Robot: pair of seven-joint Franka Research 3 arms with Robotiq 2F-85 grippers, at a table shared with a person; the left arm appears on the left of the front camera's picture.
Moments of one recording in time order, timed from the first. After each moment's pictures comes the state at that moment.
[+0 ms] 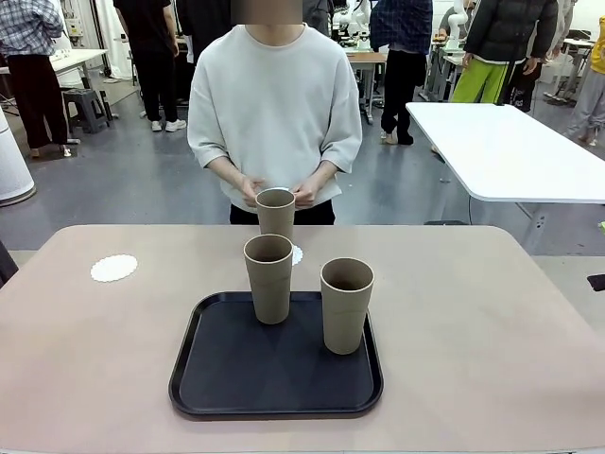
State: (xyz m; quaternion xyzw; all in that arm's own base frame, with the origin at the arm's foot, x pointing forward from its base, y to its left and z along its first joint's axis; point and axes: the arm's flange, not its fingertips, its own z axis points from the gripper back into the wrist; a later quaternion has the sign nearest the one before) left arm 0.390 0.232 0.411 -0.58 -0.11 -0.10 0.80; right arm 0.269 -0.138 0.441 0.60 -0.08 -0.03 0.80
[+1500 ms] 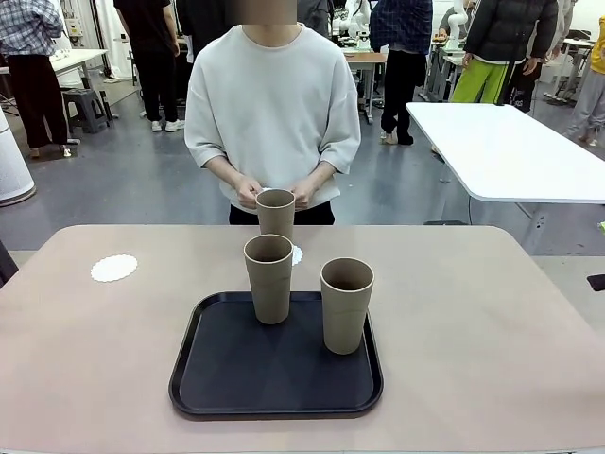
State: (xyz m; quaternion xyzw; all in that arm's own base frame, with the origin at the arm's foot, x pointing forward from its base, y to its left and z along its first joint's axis) left arm 0.419 0.192 0.493 -0.46 -0.19 -0.19 0.84; right arm 0.269 -0.138 0.441 0.60 -0.08 -0.03 0.80
